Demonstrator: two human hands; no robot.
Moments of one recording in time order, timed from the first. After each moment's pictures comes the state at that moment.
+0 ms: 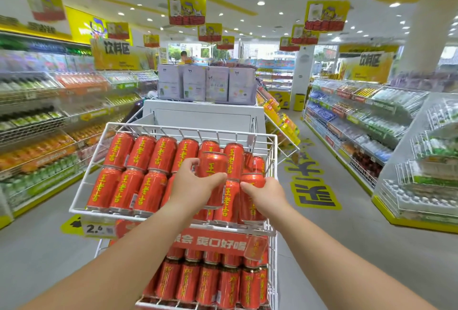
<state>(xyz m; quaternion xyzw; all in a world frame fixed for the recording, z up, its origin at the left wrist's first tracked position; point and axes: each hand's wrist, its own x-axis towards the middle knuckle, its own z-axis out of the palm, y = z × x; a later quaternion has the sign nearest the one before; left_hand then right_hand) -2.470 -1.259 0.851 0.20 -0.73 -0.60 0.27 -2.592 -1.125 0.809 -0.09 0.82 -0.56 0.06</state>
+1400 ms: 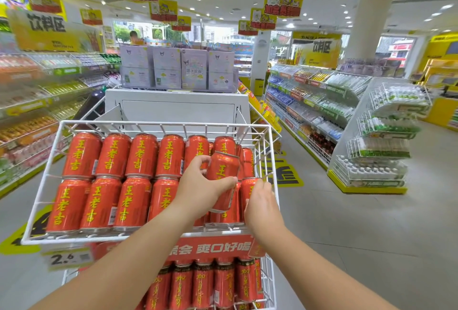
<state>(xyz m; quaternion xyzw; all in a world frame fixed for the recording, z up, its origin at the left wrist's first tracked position) -2.514 -1.297 0.830 0.08 -0.78 -0.59 0.19 -2.578 -1.154 0.768 -0.10 0.95 -0.26 -0.12</state>
